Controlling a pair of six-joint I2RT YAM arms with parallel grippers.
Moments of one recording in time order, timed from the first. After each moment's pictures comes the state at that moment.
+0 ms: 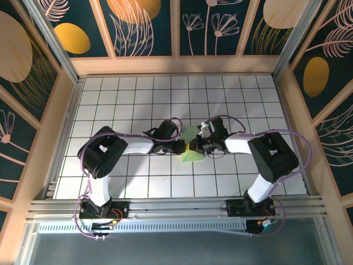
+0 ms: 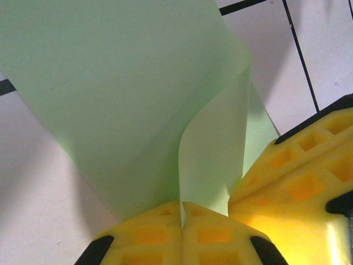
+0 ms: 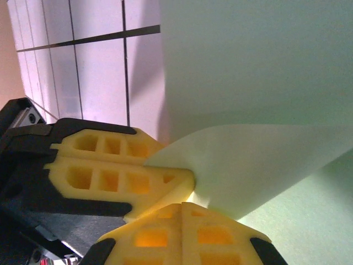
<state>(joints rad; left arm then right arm) -0.75 1.89 0.94 0.05 0.36 -0.52 0.50 1.68 0.69 0.05 -0.65 0.68</state>
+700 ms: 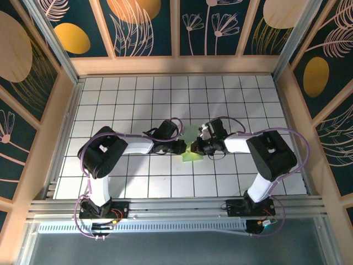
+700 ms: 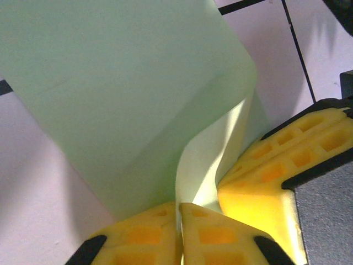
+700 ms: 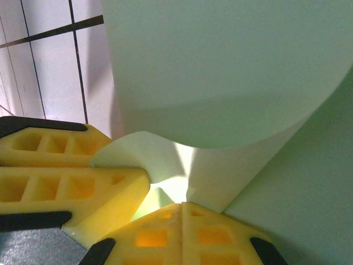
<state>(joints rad) -0.75 1.89 0.94 0.05 0.35 -0.52 0.50 1.70 0.69 0.01 -0.59 0.65</state>
